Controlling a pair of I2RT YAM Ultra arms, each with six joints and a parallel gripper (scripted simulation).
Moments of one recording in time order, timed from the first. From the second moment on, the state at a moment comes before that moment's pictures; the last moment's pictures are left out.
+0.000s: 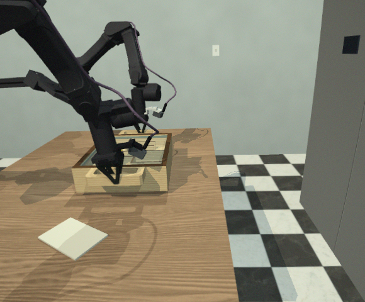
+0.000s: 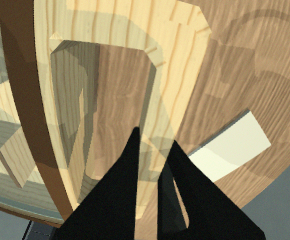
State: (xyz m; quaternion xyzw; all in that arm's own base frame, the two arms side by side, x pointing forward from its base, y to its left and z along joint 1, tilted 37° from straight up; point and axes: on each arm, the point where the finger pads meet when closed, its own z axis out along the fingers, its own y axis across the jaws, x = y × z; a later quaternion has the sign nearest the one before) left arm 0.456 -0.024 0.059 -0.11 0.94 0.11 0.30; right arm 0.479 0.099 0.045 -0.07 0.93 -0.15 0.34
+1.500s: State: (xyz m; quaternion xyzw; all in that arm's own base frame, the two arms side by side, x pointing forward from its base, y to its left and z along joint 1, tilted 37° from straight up) left arm 0.463 -0.016 0.063 -0.11 0.94 0.10 0.30; right arm 0.481 0.109 0.054 -0.06 0.92 -0.17 0.34
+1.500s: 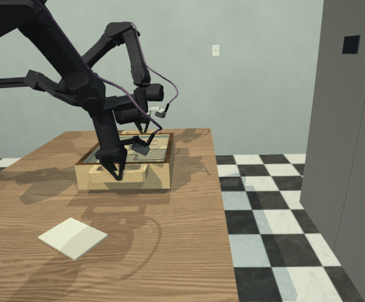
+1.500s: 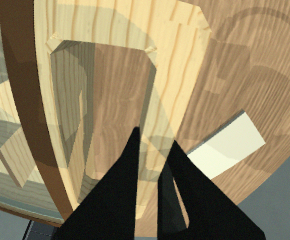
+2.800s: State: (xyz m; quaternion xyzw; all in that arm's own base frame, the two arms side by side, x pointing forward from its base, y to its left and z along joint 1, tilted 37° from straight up) left arm 0.462 -0.021 0.069 -0.11 0.94 0.11 0.30; right arm 0.484 0.105 0.052 -0.06 0.92 -0.15 0.34
